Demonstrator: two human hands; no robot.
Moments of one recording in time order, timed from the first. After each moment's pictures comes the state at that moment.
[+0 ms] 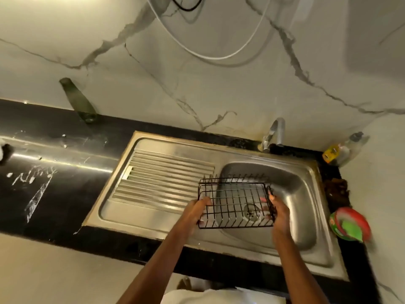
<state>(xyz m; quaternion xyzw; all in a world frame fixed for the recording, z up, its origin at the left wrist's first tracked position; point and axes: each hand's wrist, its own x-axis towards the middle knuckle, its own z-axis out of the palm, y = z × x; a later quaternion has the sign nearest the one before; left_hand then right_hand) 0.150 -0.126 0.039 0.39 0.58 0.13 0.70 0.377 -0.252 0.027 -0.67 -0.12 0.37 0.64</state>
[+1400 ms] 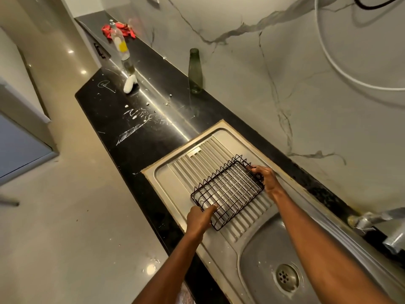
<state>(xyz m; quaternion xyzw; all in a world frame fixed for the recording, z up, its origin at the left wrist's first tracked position) 0.117 -0.112 0.005 0.17 0.77 0.34 0.52 0.315 0.080 -0.005 -0.56 -0.49 0.60 0.28</state>
